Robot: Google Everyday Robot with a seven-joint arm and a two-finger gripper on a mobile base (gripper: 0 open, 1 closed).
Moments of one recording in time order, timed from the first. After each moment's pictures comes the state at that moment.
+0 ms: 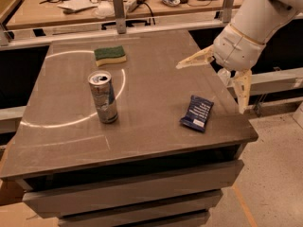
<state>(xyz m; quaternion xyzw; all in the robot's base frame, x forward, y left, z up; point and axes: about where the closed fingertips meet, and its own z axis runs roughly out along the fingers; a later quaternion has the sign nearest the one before) 0.518 -0.140 0.906 -0.93 0.31 0.06 0.17</state>
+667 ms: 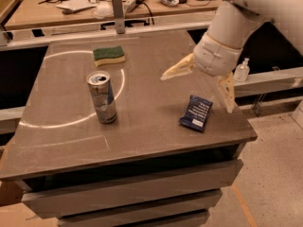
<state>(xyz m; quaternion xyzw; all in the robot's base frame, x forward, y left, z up) 0.522 -0.113 0.885 -0.96 0.22 0.06 0.13</state>
